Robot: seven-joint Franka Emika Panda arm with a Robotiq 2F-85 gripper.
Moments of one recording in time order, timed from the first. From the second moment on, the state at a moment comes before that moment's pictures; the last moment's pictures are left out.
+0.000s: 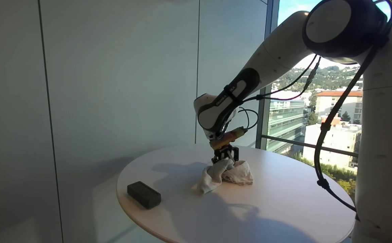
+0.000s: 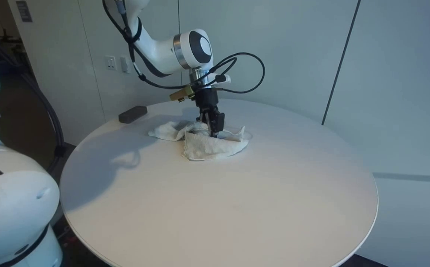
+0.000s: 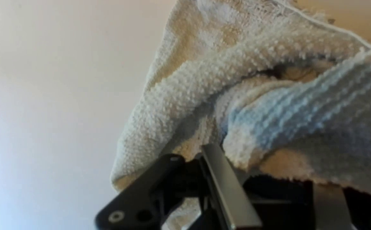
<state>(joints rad) -0.02 0.10 -0.09 -2.14 -0.43 1.97 0.59</state>
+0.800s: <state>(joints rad) 0.04 0.14 -0.03 -2.08 -0.49 1.98 0.49</state>
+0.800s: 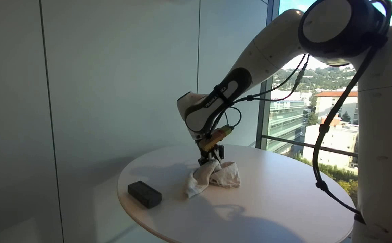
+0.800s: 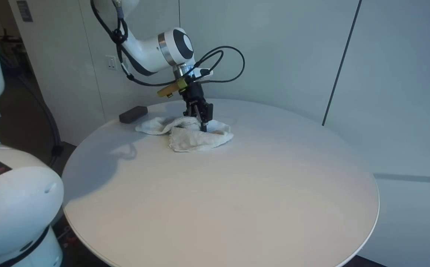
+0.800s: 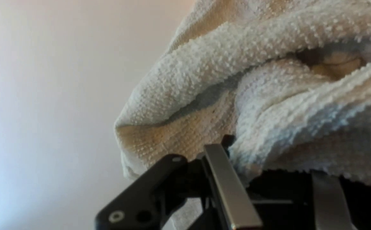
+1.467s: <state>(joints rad) -0.07 0.12 -0.13 -2.12 -0.48 2.00 0.48</state>
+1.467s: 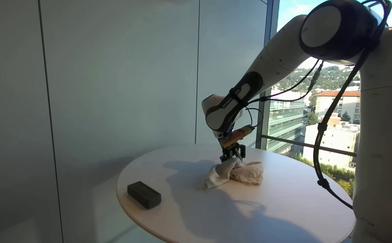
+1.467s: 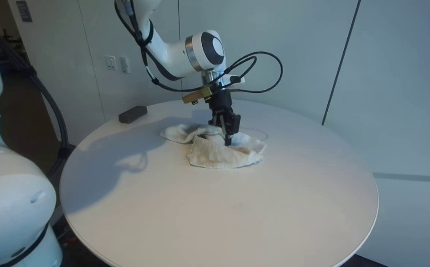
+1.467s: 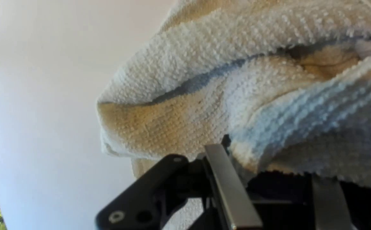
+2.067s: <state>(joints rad) 0.05 0.11 0.01 -2.09 -0.49 2.12 0.31</state>
